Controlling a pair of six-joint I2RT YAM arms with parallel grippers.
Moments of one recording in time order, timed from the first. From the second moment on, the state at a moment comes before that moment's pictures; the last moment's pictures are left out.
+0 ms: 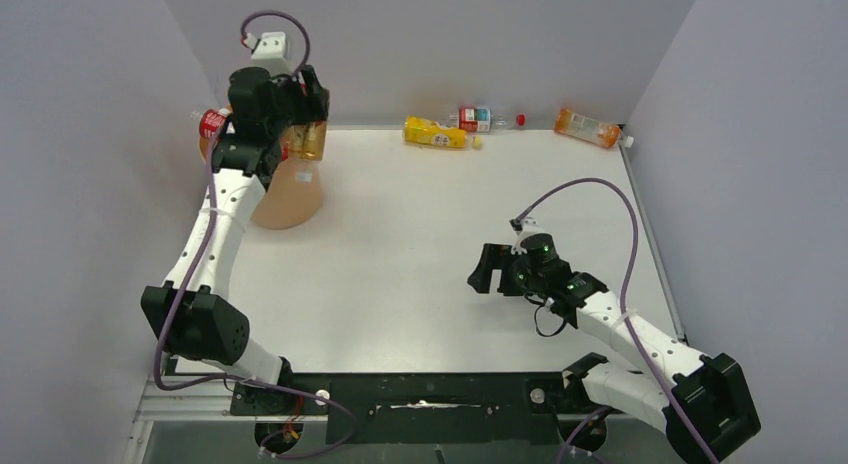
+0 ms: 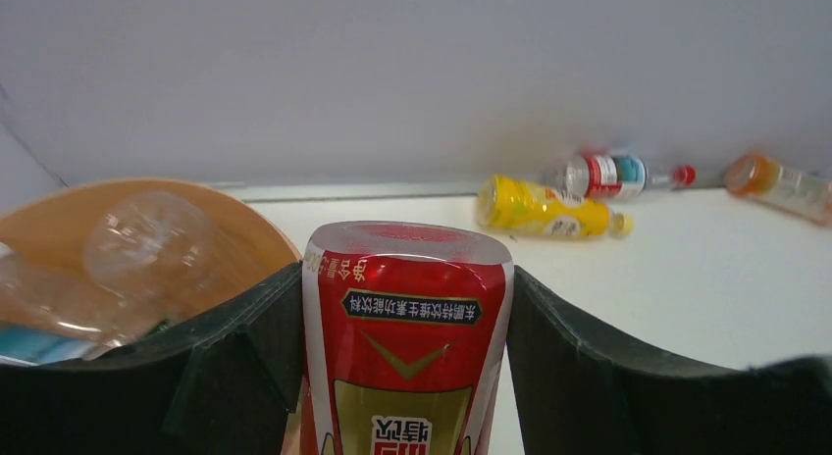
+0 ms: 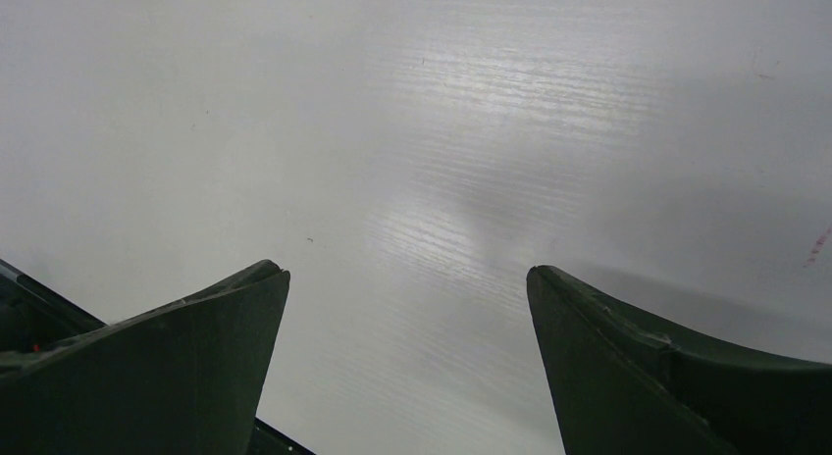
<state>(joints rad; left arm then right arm) -0.19 1.54 1.59 -0.25 -0.02 -0.17 0.52 1.00 0.52 -0.26 -0.11 0.53</state>
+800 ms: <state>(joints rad) -0.08 1.66 1.48 0.44 -0.15 -0.15 0.57 1.03 0.50 -0.25 -0.11 0.60</state>
